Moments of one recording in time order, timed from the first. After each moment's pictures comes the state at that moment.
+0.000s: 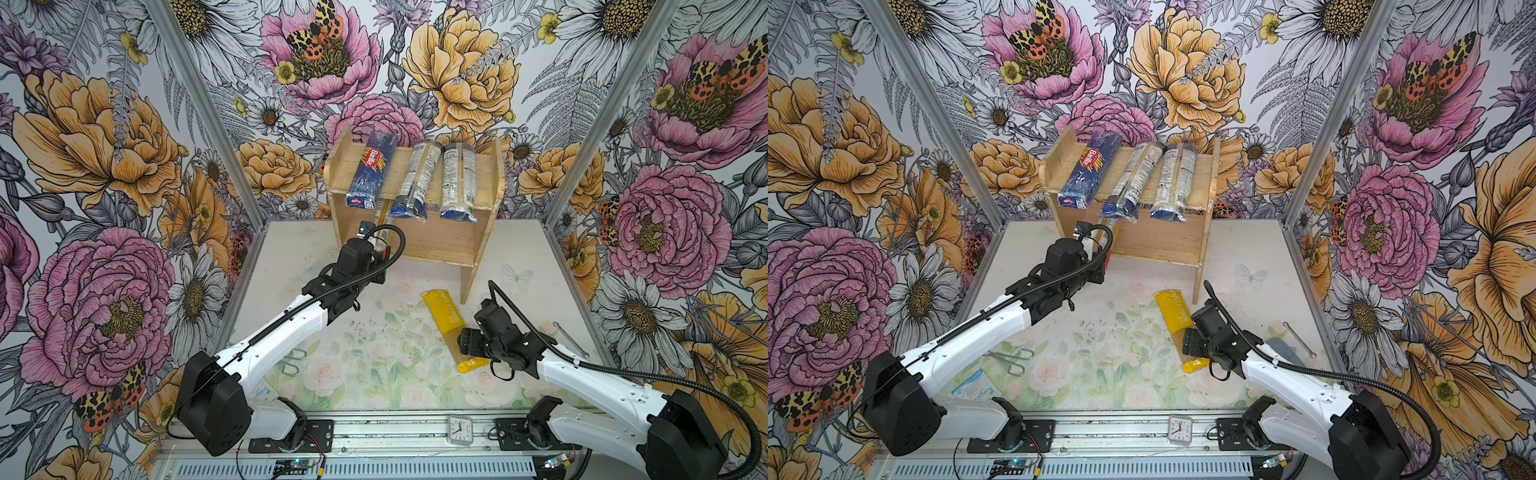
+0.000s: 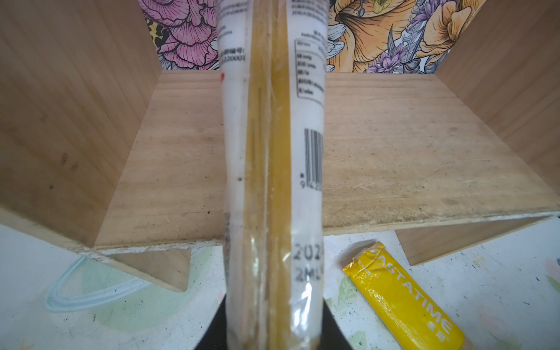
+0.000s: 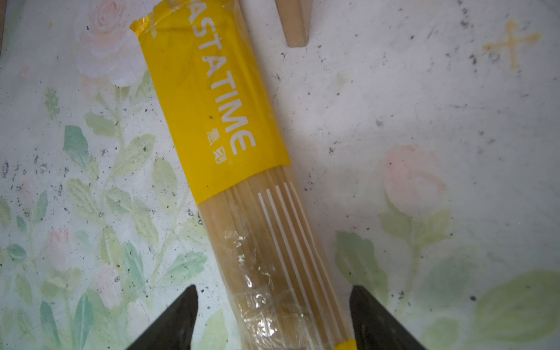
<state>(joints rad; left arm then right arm) -0.61 1.35 1.11 -0.22 -0.27 -0.22 0.61 1.05 0.54 -0.53 0.07 0.69</state>
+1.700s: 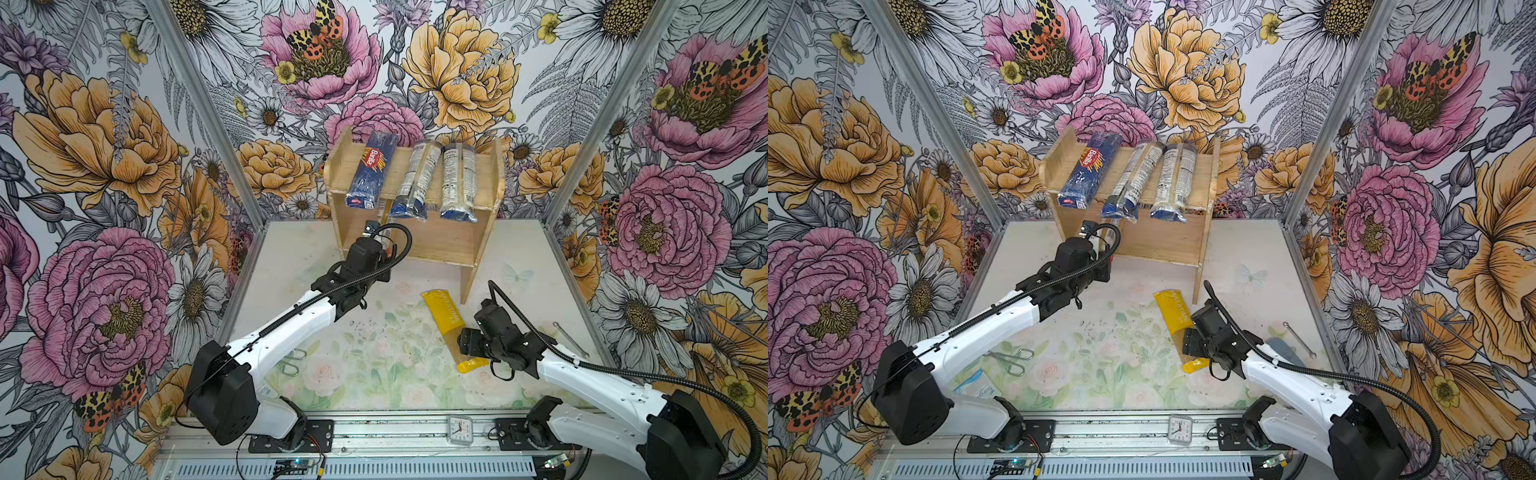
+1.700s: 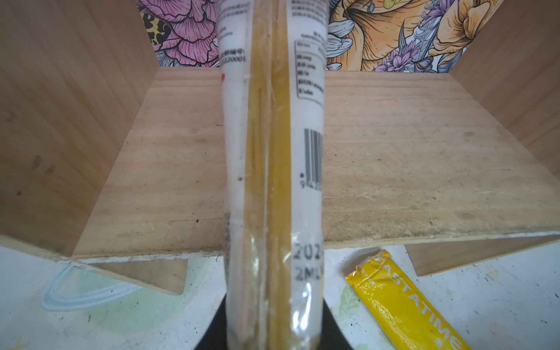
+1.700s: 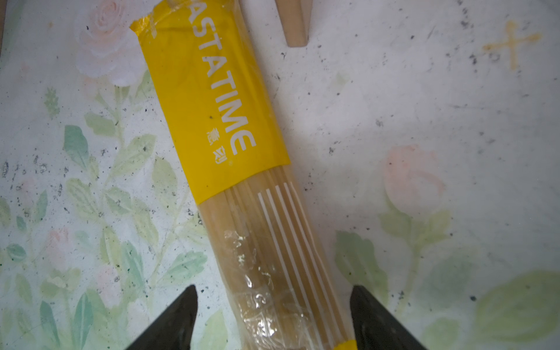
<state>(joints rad) -0.64 1.41 1.14 -0.21 -0.33 -0.24 0.61 1.05 0.54 -0.53 0.07 0.69</state>
